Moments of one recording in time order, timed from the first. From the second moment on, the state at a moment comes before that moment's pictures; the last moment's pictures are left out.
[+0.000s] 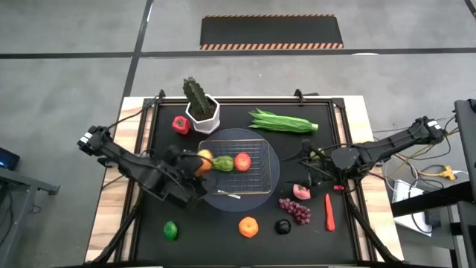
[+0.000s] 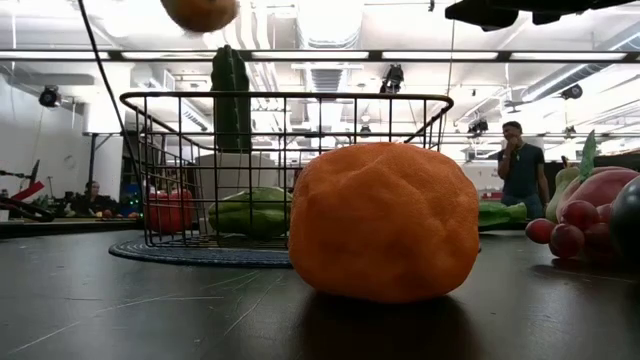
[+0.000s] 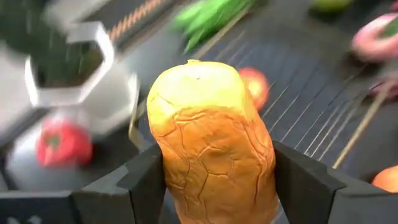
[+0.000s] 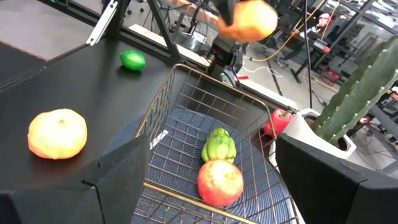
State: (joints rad) left arm -0.52 1.52 1.58 -1.37 -0.80 -1.12; right arm 0.33 0.85 0.57 0.02 0.24 -0.36
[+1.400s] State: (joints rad) left arm -0.20 1.49 0.86 0.59 -0.37 0.33; right arm 0.33 1.09 0.49 0.76 0.22 -0.23
